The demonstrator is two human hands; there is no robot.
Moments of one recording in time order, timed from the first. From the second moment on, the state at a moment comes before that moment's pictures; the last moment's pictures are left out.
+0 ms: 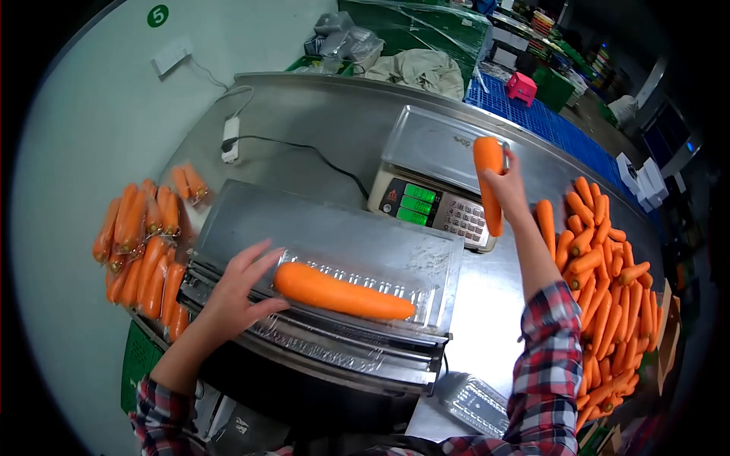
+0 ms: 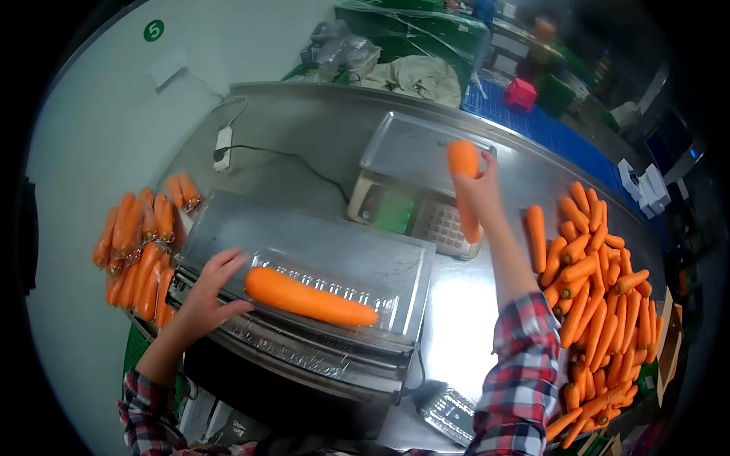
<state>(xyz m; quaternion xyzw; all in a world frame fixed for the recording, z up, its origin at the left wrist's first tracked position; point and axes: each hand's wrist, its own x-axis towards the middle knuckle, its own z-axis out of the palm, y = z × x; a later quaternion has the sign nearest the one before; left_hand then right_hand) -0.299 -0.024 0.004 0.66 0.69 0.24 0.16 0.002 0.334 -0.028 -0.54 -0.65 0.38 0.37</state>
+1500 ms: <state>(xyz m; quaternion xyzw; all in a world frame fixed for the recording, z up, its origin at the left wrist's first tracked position) -0.466 -0.106 -0.058 0.67 0.70 0.24 -0.02 -0.026 -0.006 -0.044 -0.56 -0.81 -0.06 0.16</state>
